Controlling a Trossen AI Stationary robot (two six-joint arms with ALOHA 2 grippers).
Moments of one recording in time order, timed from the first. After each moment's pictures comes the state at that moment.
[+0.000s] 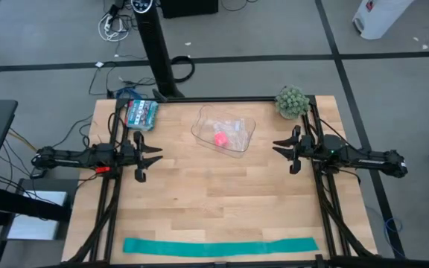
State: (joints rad) left arm -0.10 0.00 0.01 0.06 -0.24 0.04; right arm -0.12 0.00 0.01 0.03 0.08 0.02
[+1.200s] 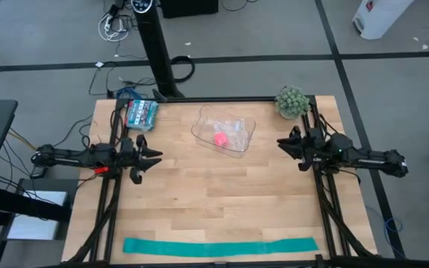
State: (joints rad) left arm -0.13 0.03 0.02 0.12 -0.19 -0.24; right arm -0.12 0.02 0.01 0.28 -0.01 0.42
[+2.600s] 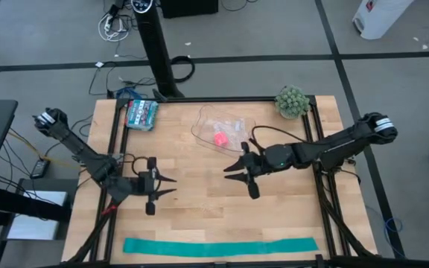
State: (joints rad) left arm -0.71 0.96 0.55 0.02 -0.74 -0.08; right arm 0.25 1.34 0.88 0.22 0.12 0.12
